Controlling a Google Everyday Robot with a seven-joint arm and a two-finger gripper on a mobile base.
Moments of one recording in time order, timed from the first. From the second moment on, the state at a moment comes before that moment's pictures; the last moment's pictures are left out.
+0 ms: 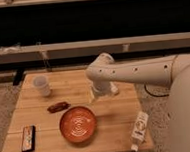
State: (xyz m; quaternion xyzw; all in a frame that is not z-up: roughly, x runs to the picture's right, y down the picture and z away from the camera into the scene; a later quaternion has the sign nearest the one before) arm 0.032 0.111 0.782 -0.18 -0.25 -0.77 0.56
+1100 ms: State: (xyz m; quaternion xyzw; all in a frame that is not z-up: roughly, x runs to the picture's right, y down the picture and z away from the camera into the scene) arm 0.031 0.084 0.785 -0.17 -0.26 -0.77 0.55
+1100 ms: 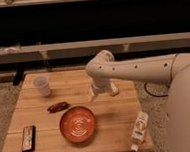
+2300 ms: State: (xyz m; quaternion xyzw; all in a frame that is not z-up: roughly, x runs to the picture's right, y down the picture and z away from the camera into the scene) arm 0.075 0.034 0.946 -0.18 -0.26 -0.77 0.56
